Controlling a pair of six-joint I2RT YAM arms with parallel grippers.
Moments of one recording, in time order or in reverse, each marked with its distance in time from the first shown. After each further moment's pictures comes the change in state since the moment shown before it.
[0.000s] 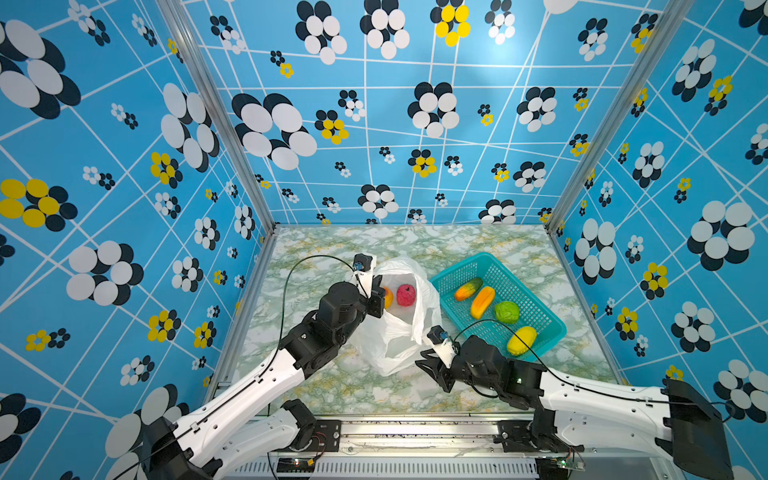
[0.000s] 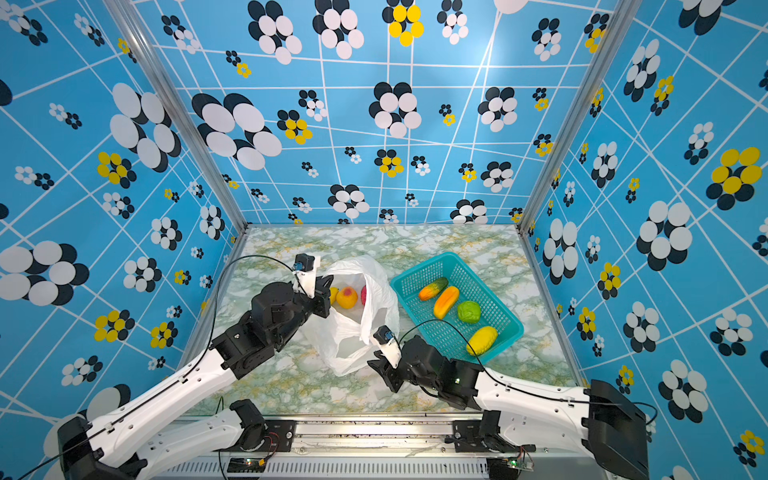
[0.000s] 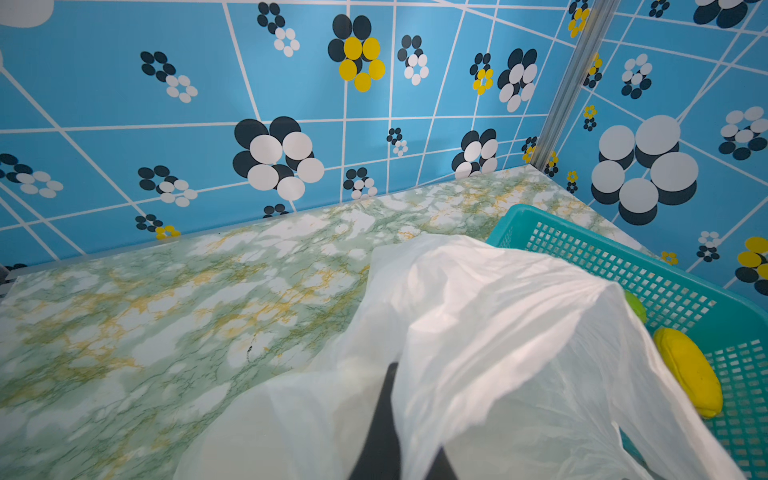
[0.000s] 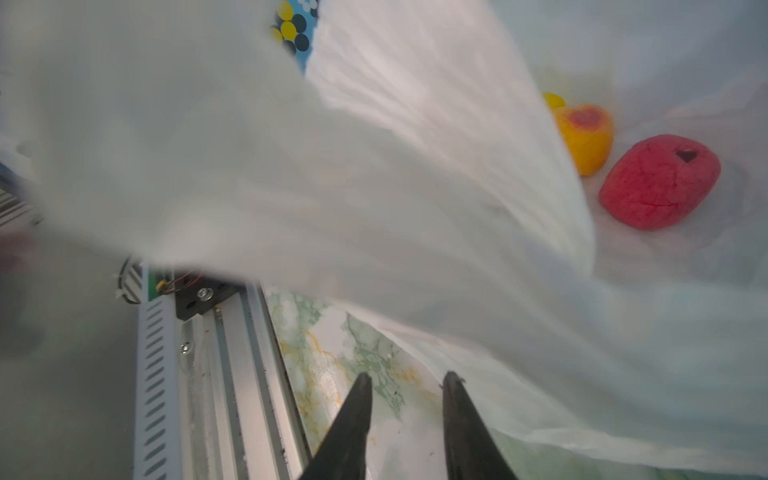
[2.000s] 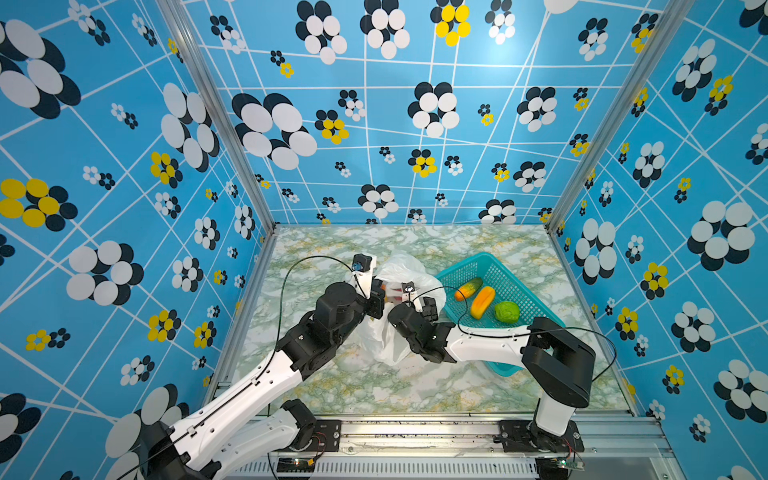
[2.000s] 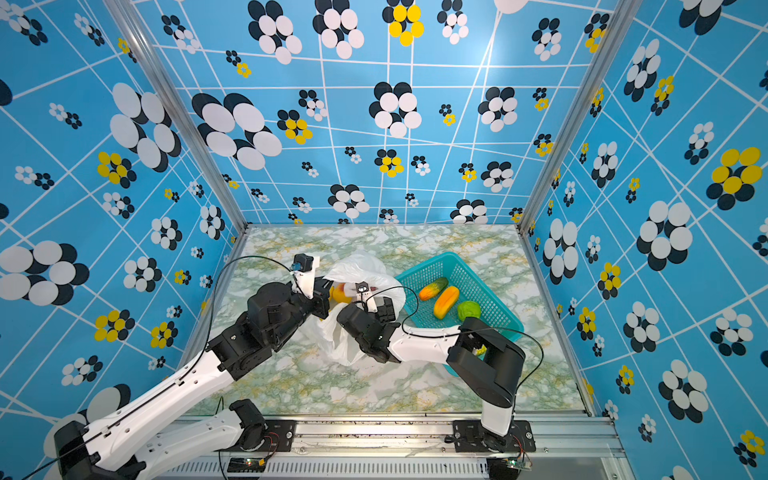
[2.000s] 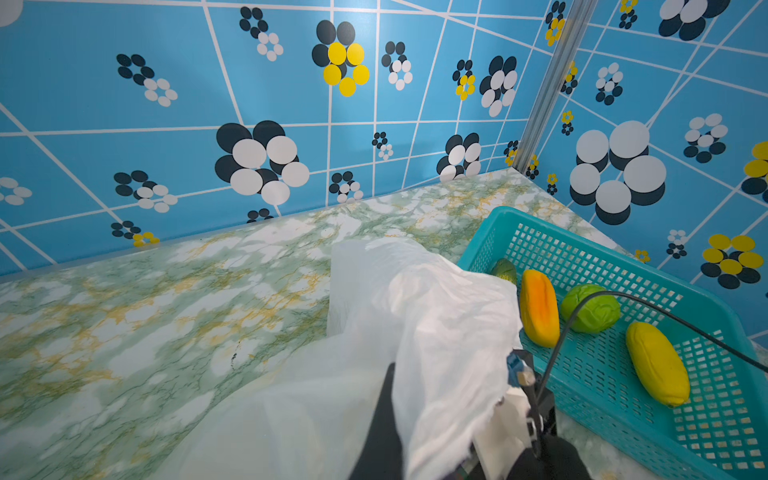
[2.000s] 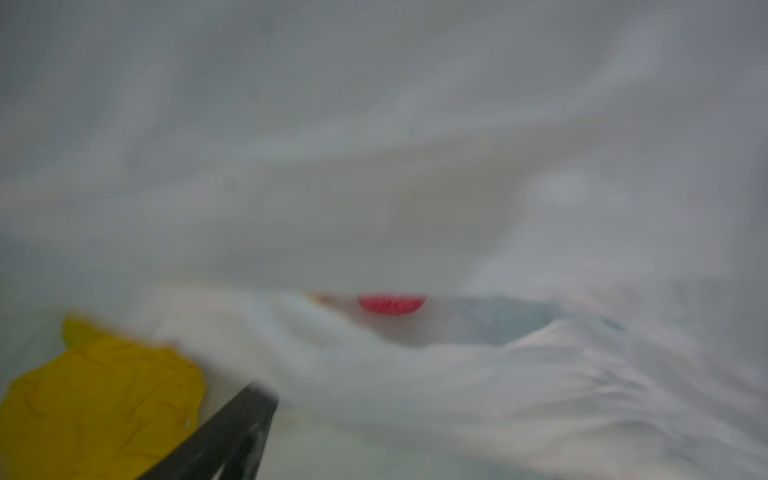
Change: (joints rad) left arm 0.006 -0.021 0.000 0.001 0.053 -0.001; right arm -0.081 0.765 0.587 -0.003 0.756 0.249
